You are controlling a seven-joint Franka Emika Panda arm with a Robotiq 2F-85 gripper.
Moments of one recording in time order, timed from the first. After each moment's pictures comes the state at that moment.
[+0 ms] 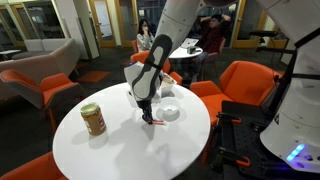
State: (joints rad) arm -0.09 0.80 0.00 -1.89 -0.13 2.53 -0.29
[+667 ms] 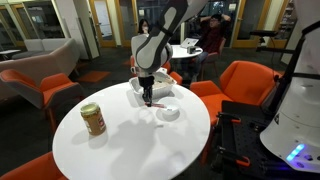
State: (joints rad) arm -0.22 0.49 0.08 -2.09 -0.04 2.54 -0.38
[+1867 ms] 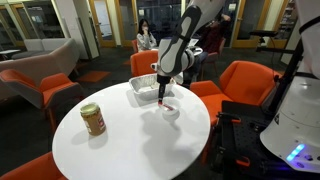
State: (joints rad) arm -0.43 0.48 0.10 -2.30 -0.02 2.94 -0.58
